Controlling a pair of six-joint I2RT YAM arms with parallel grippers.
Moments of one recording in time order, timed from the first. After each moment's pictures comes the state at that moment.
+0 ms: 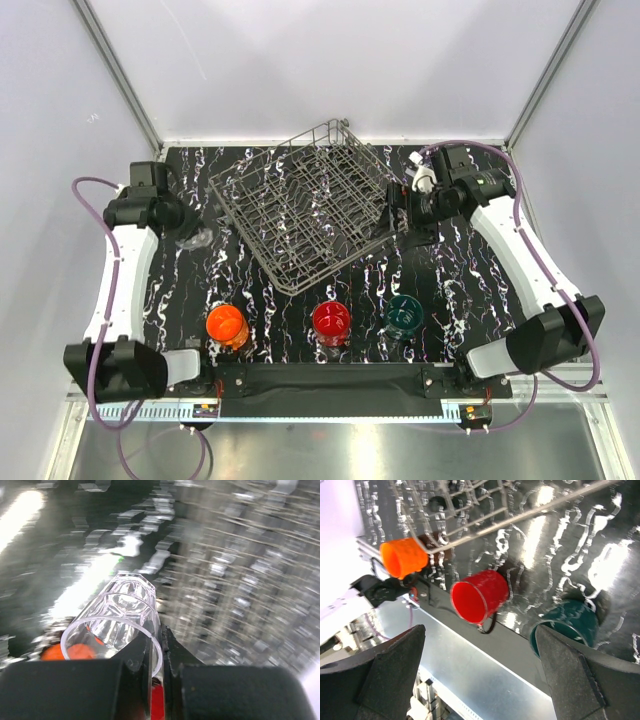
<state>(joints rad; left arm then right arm) 0.09 1.26 1.28 -1.02 0.00 -0.83 0.31 1.43 1.47 -1.11 -0.54 0.36</state>
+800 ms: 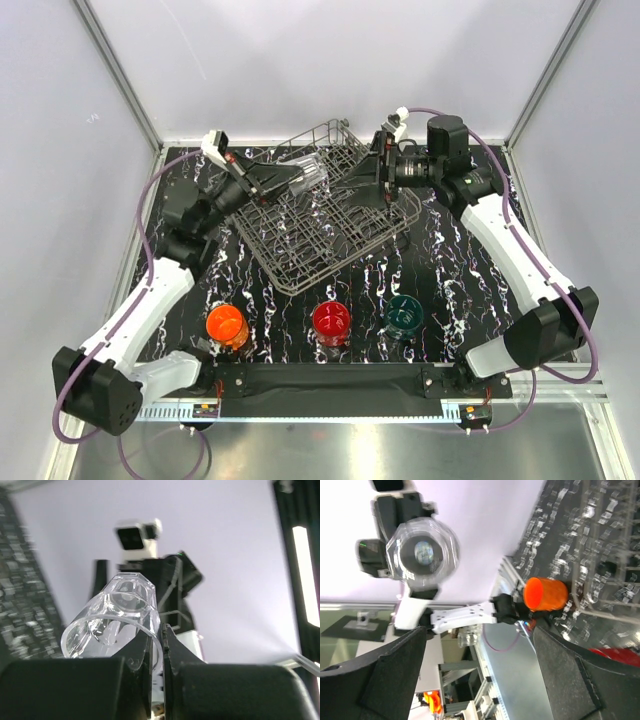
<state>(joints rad) -0.35 1.09 0.96 0.38 0.56 -1.48 0.37 1.47 1.49 -0.41 -0.98 0.89</state>
